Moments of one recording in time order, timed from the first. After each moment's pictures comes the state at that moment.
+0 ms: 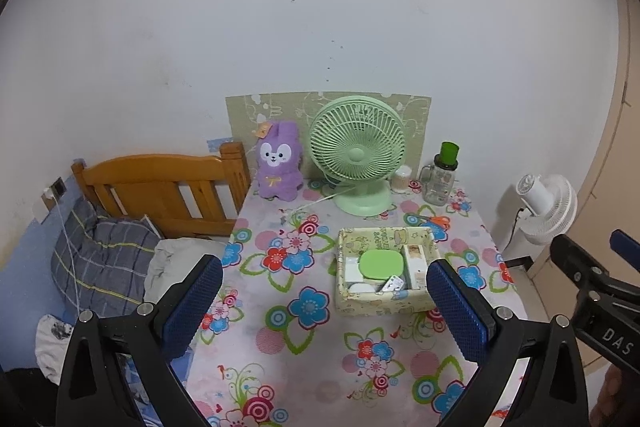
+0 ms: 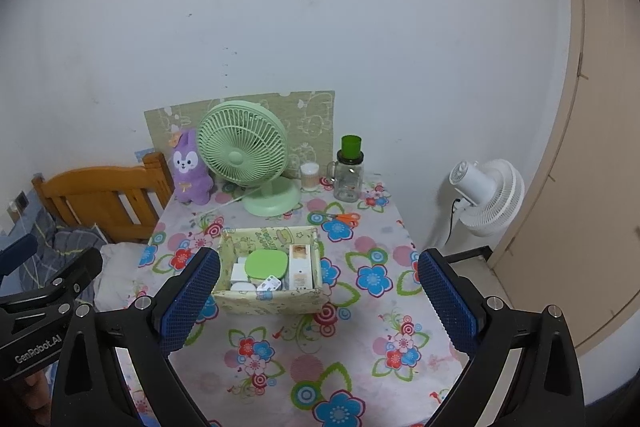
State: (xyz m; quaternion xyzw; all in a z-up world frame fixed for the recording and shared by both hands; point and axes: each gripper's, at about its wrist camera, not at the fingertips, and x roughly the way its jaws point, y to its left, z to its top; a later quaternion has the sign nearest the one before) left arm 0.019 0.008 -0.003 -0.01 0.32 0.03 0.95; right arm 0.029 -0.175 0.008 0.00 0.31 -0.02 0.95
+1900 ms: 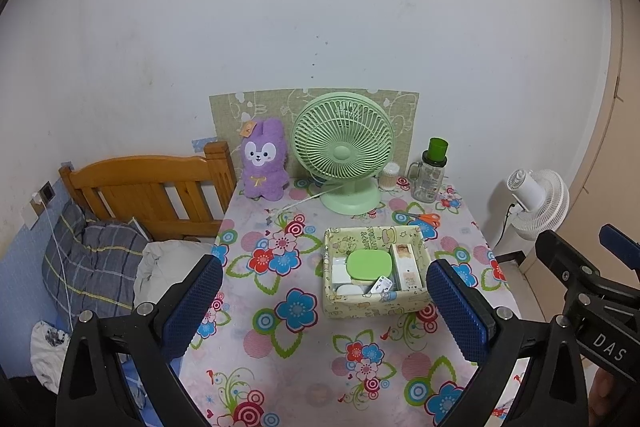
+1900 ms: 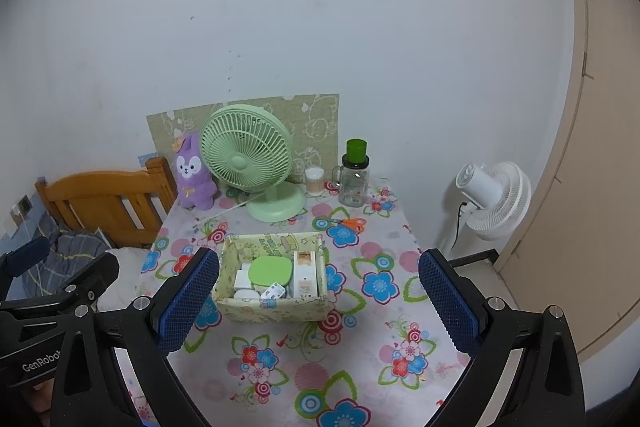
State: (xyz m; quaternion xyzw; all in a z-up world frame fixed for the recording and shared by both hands) left arm 0.031 -0.004 -0.009 0.00 0.32 0.01 0.95; right arm 0.038 -0.175 0.004 0.01 0.30 -0.01 0.95
